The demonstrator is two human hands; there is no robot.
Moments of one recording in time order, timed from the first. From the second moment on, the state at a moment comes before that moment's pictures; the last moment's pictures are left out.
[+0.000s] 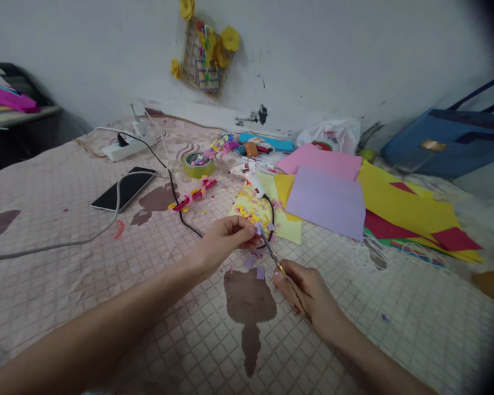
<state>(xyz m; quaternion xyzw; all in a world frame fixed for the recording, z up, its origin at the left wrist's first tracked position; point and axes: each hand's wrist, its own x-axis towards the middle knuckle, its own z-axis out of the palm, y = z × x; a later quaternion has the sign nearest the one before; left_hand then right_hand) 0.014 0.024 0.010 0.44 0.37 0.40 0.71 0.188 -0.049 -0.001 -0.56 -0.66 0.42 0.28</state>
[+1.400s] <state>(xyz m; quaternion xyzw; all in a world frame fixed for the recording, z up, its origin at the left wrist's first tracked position) 0.025 0.003 0.016 0.36 0.34 0.46 0.74 0.182 -0.054 -0.012 -0.54 -0.70 0.37 0.29</state>
